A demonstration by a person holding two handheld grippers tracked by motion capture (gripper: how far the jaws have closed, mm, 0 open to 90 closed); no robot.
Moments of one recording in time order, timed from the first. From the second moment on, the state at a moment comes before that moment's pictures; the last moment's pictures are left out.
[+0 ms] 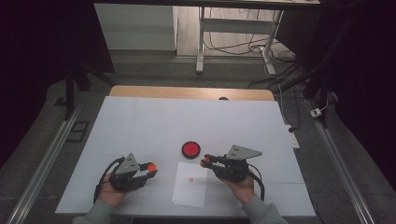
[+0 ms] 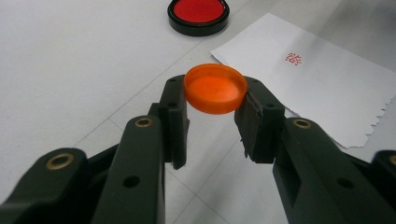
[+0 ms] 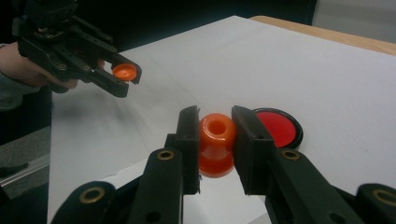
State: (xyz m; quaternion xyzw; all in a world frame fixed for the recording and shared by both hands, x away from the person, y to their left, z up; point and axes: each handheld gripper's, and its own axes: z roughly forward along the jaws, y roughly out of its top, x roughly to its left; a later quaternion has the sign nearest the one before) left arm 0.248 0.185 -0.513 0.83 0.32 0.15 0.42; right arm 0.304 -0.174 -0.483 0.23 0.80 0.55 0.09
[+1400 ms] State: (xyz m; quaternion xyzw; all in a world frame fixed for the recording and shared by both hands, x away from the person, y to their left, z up) left arm 0.269 0.089 -0.514 0.87 0.23 0.10 0.42; right arm 0.299 -0.175 -0.477 0.22 0.79 0.56 0.09
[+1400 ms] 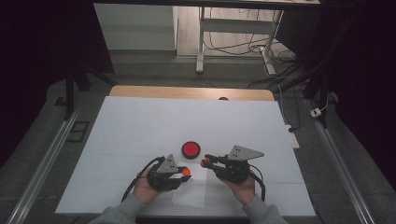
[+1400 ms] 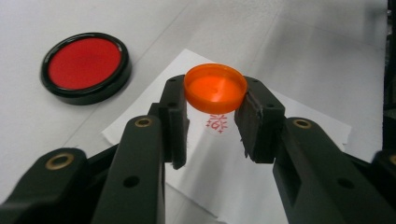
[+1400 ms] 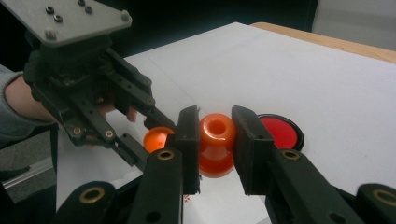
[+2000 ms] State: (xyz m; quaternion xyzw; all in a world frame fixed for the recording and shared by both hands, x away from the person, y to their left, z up) left arm 0.272 0.086 -0.515 0.87 0.23 0.09 0.42; right arm 0.296 -0.166 -0.479 0.21 0.80 0.56 0.07
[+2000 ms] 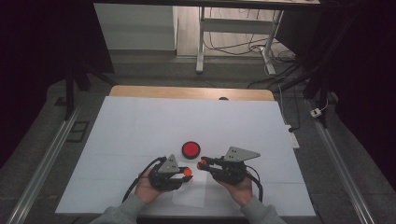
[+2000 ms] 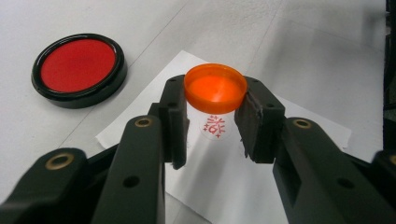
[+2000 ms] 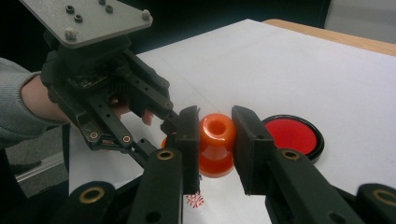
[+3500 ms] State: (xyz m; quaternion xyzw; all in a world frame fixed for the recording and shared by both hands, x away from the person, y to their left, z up) left arm 0.269 0.073 -0.515 0.87 0.22 0.10 0.43; right arm 0.289 -0.142 -0.488 0.18 0.82 0.54 0.05
